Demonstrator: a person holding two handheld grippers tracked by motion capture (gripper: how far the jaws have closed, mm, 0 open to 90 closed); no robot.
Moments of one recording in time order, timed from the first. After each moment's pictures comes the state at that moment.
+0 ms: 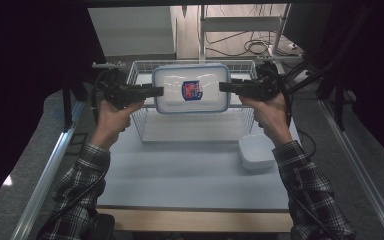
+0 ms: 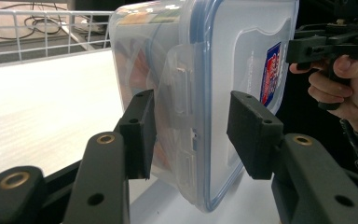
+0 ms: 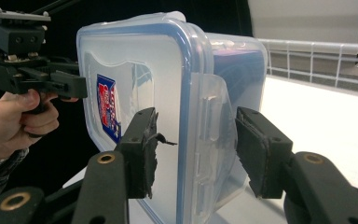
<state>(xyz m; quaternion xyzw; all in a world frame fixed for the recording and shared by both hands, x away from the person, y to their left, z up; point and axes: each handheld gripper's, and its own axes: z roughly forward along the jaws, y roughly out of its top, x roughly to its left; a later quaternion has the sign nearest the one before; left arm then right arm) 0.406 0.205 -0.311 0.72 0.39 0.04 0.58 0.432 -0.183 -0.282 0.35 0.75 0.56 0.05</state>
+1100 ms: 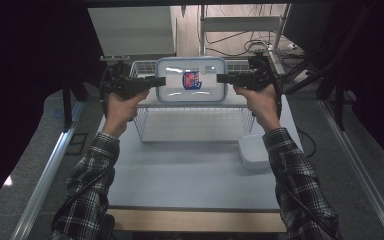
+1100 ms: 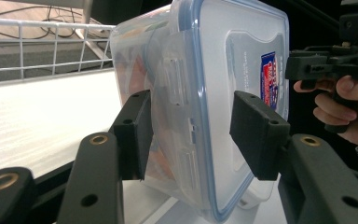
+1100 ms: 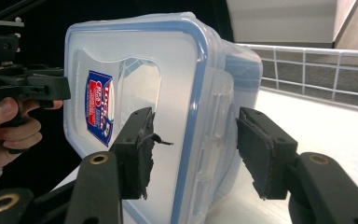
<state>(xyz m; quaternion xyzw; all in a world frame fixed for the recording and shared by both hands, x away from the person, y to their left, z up) 0.448 0.205 -0.326 0.69 0.42 0.04 0.59 0.477 -0.173 -0.293 0.40 0.74 0.54 0.06</state>
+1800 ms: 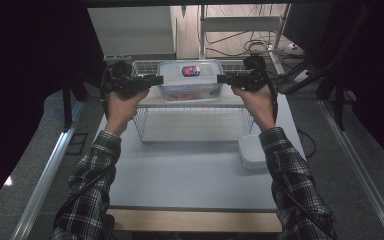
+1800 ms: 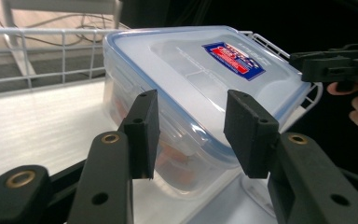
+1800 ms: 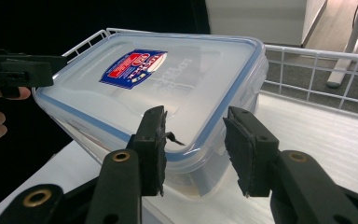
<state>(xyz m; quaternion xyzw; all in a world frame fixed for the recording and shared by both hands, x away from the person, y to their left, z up) 0.451 0.203 -0.328 0.69 0.44 0.10 0.56 0.481 -0.164 -0.298 0.41 0.75 0.51 0.11</state>
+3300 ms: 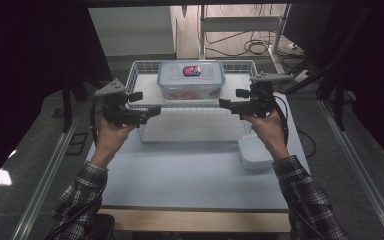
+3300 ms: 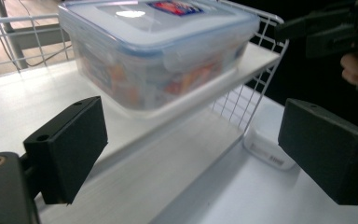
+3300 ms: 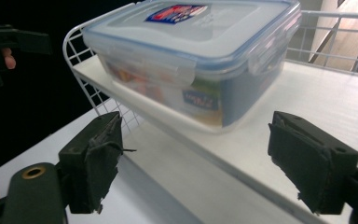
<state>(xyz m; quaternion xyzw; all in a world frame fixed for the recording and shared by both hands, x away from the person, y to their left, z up) 0.370 0.203 -0.346 0.73 0.36 0.17 0.55 0.424 -0.184 -0.327 0.35 0.77 0.52 0.14</state>
